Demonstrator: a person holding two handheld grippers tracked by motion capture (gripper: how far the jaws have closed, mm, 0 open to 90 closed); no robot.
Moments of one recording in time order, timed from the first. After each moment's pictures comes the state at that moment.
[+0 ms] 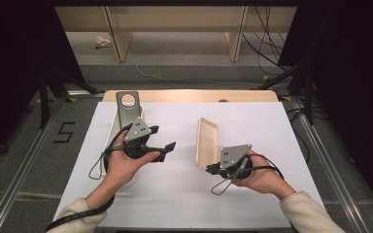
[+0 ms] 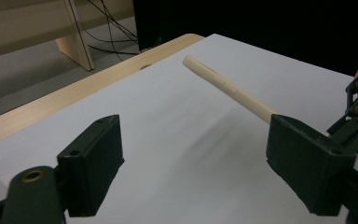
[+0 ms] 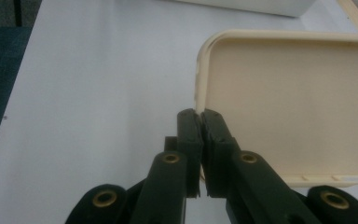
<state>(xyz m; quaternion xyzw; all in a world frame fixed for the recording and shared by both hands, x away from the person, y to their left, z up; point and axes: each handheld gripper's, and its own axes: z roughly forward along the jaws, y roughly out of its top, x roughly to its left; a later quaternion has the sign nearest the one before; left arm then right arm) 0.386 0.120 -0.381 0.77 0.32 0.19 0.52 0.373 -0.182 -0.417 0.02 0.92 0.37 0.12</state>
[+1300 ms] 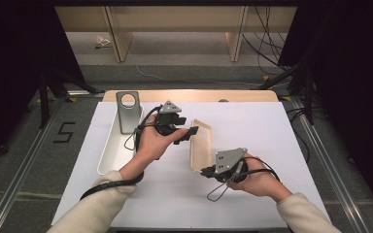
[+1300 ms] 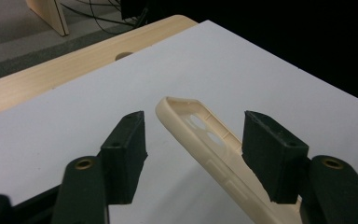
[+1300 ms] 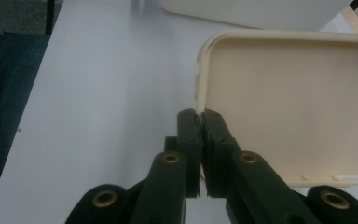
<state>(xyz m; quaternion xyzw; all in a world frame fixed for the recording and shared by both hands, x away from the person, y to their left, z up) 0.444 0.057 -0.375 0.79 0.36 0.12 0.48 0.364 -0.168 -0.415 -0.01 0.92 0.38 0.12</state>
